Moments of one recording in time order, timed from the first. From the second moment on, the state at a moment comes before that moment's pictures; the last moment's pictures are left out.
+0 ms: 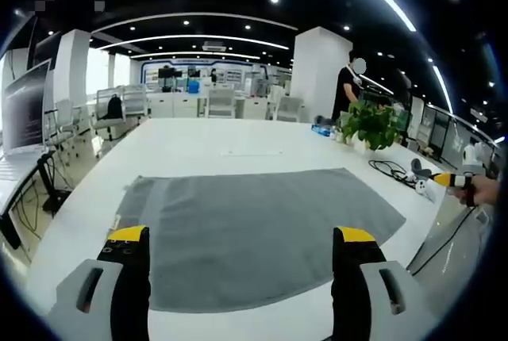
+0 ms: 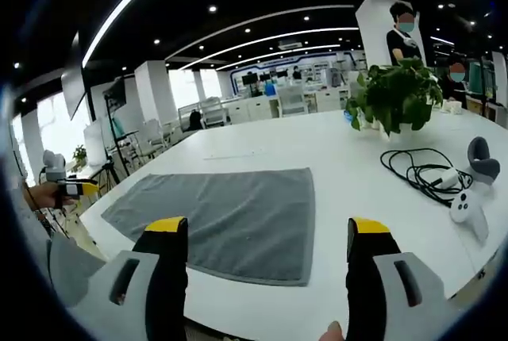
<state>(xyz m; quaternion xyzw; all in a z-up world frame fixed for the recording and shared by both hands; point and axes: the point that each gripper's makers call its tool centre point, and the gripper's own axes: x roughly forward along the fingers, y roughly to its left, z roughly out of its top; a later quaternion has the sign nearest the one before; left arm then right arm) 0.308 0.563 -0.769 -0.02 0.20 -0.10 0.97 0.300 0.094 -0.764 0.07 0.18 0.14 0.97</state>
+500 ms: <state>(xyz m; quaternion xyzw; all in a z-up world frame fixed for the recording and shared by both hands) 0.311 0.555 -0.772 -0.02 0.21 -0.11 0.97 0.301 0.092 -0.763 0.08 0.18 0.14 0.97</state>
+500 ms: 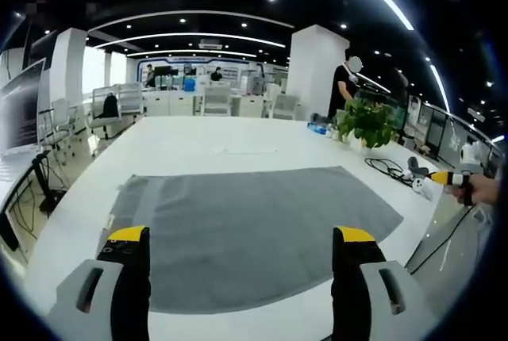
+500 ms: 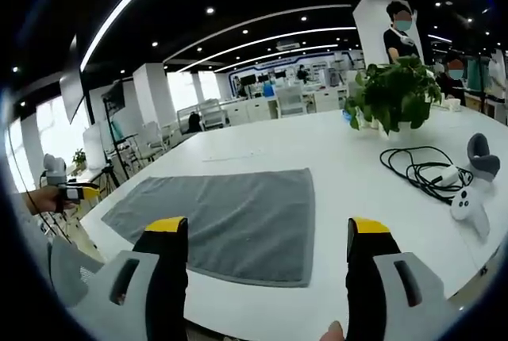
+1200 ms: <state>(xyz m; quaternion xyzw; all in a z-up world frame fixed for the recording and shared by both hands) 0.313 0.536 -0.771 -0.02 0.21 -0.14 0.97 0.303 0.090 -0.761 0.09 0.18 0.14 0.97</state>
